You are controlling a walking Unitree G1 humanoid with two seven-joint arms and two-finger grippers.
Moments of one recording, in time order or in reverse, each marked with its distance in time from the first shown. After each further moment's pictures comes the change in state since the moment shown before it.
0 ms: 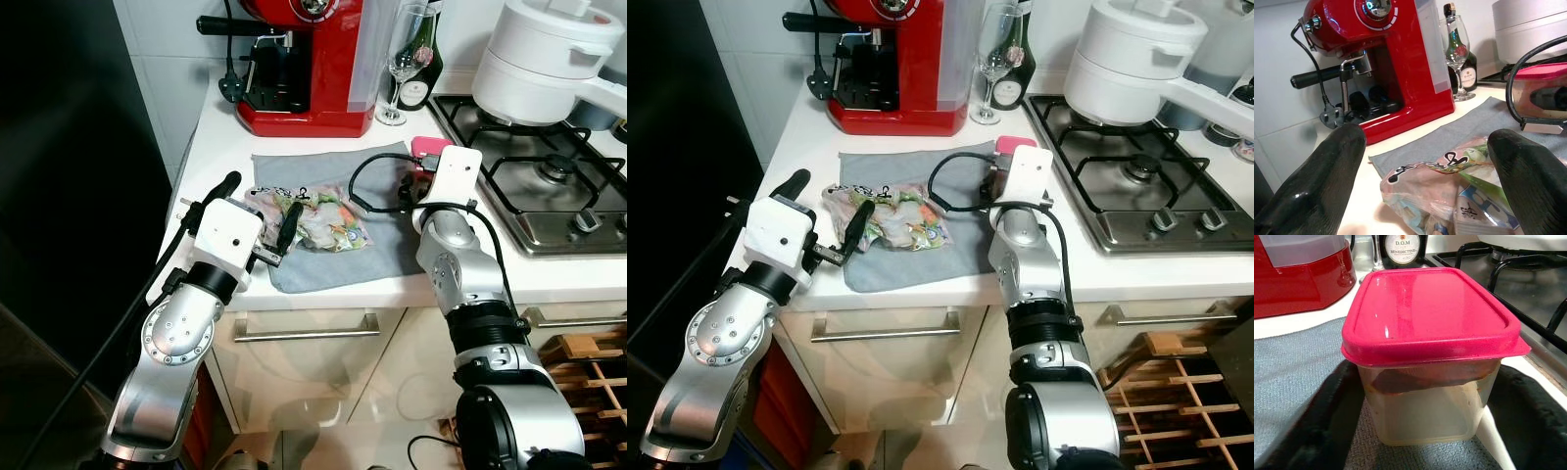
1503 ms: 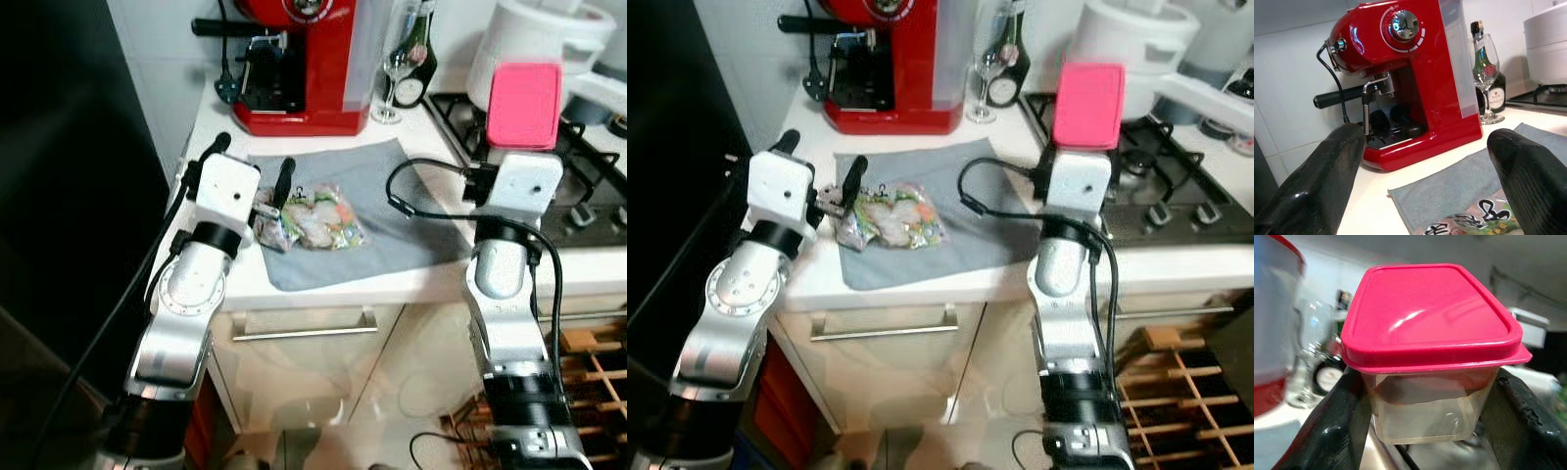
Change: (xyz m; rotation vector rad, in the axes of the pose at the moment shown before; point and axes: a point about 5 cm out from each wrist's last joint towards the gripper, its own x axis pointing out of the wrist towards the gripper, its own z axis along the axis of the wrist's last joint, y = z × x) left arm 0.039 0.016 0.004 0.004 -0.047 0.122; right arm -0.060 -0.050 0.024 -0.215 -0.604 -0.195
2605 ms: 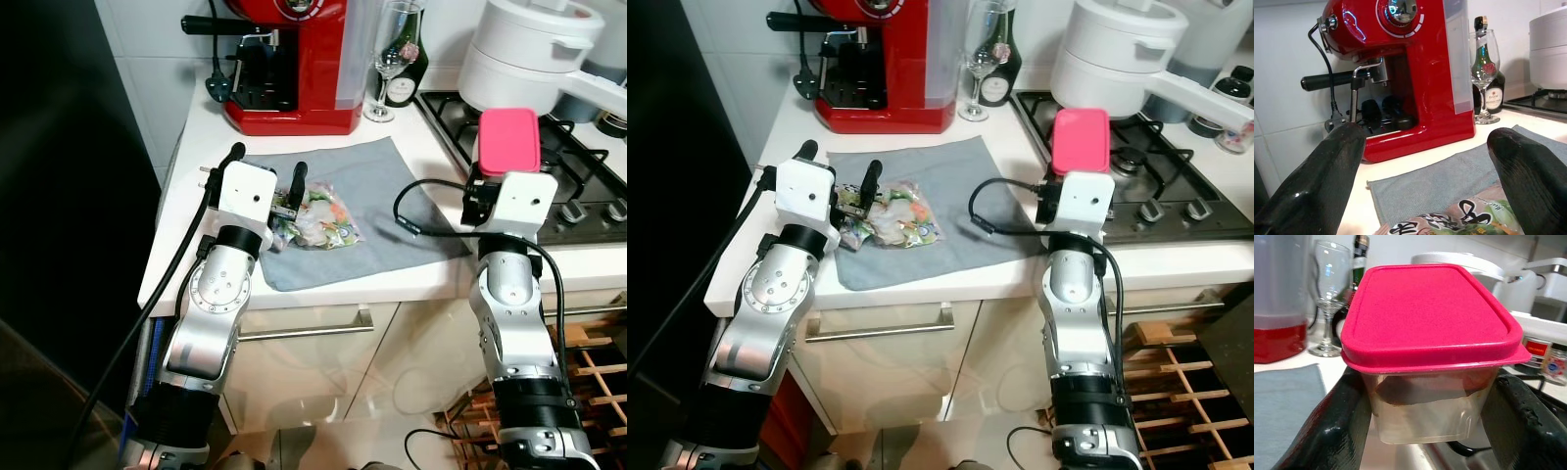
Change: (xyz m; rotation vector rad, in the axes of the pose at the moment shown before) left arm 0.010 -0.022 -0.010 -0.076 0.008 0.044; right arm -0.003 -0.001 -0.026 0.046 0.163 0.139
